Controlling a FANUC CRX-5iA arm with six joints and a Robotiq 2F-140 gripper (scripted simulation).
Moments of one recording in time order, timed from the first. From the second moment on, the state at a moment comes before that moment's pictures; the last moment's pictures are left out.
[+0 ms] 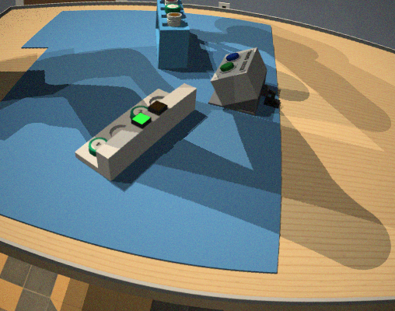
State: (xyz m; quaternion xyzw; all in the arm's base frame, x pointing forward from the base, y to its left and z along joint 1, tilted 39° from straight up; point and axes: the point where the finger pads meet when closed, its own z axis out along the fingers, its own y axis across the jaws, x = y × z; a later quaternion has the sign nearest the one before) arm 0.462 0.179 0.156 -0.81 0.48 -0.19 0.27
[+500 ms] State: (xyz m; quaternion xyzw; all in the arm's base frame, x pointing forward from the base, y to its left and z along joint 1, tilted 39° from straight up) arm 0.462 0.179 0.156 -0.63 0.71 -0.09 0.32
